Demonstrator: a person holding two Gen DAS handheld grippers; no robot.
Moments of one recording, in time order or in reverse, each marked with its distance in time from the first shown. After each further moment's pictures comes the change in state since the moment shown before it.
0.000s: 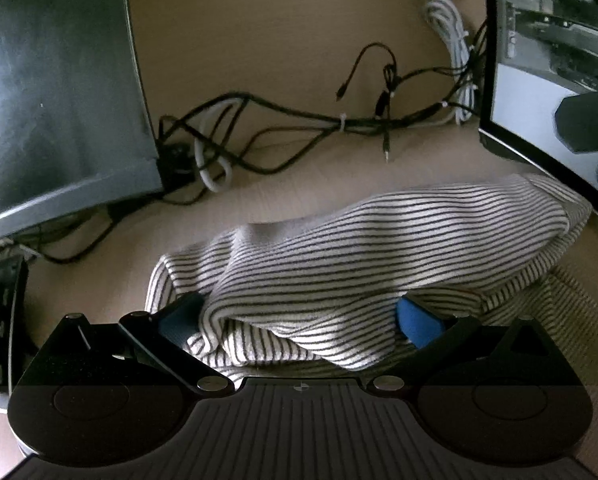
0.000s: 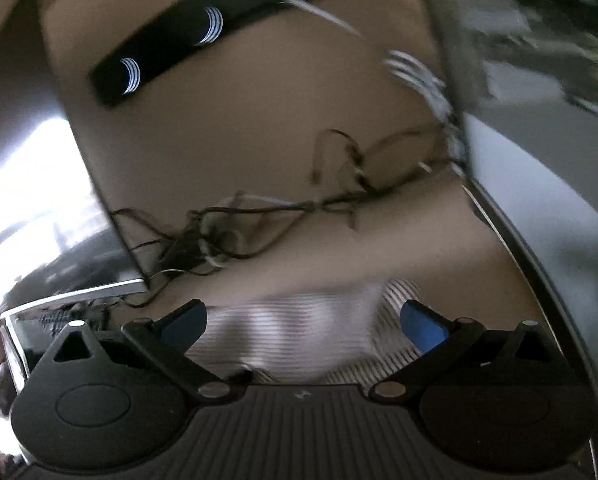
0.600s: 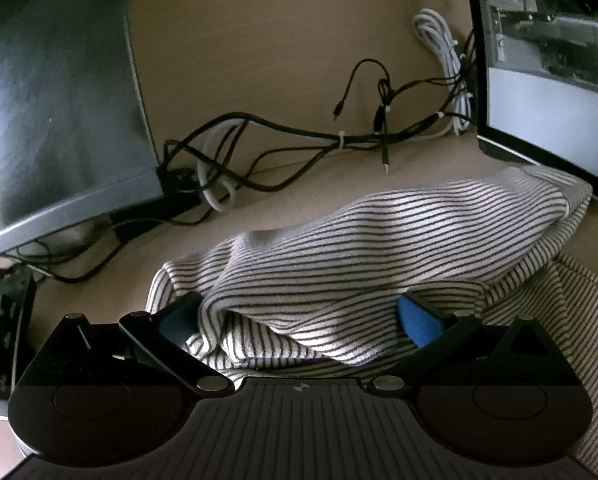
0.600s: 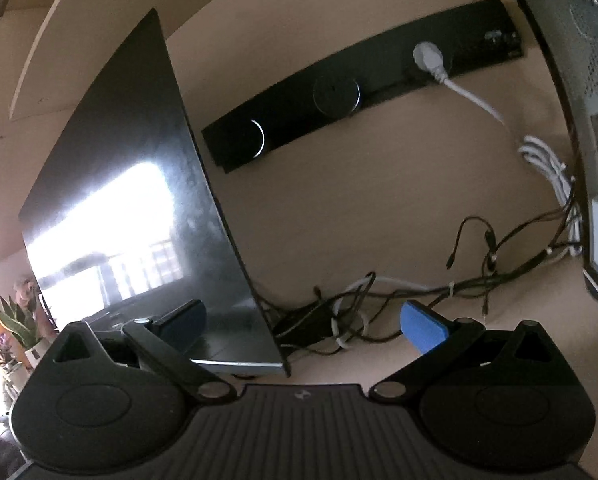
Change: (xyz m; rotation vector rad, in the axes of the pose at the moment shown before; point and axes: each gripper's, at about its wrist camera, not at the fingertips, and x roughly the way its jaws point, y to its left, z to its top) left arm -0.013 -0.005 -0.016 0.029 -0.066 0.050; right arm 0.007 0.085 0.019 -0.094 -0.189 0.233
